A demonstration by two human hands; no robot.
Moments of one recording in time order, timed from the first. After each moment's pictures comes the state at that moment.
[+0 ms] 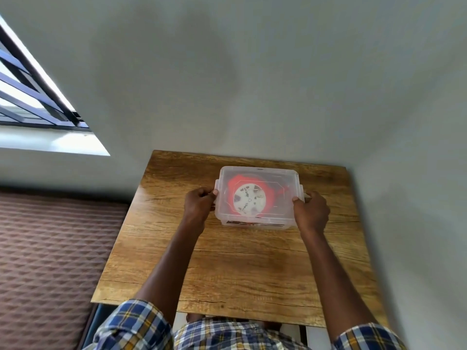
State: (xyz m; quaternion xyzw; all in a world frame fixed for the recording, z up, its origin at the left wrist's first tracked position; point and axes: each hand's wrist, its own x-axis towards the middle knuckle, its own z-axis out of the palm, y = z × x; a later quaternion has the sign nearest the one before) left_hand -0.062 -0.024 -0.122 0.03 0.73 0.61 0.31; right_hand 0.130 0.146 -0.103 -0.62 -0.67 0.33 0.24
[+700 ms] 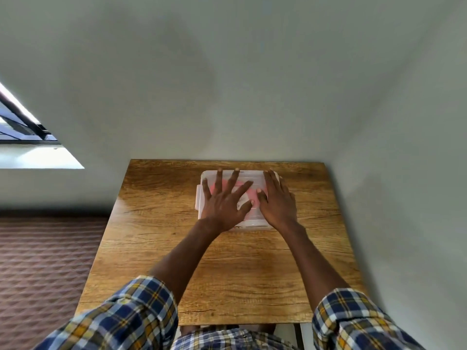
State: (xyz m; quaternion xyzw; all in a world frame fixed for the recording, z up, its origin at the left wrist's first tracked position) left_hand -0.028 0.049 -0.141 0.56 0.82 0.11 0.07; right_hand 0.115 0.164 -0.130 -0.43 -0.88 0.20 0.06
